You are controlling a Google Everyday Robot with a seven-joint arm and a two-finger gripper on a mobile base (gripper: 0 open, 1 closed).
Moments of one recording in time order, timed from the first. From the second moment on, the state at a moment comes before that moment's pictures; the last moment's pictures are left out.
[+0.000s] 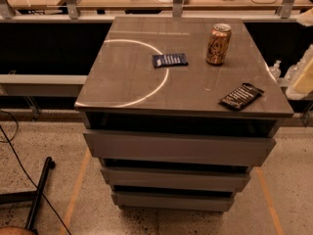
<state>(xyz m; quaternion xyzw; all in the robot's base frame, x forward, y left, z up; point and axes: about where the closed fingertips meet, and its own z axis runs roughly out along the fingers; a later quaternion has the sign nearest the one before) 0.494 -0.275 1.001 -0.55 0.80 -0.06 0.23</state>
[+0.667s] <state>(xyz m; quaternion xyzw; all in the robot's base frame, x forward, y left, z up) 0.589 -0.309 1.013 -0.53 0.79 -0.04 0.30</state>
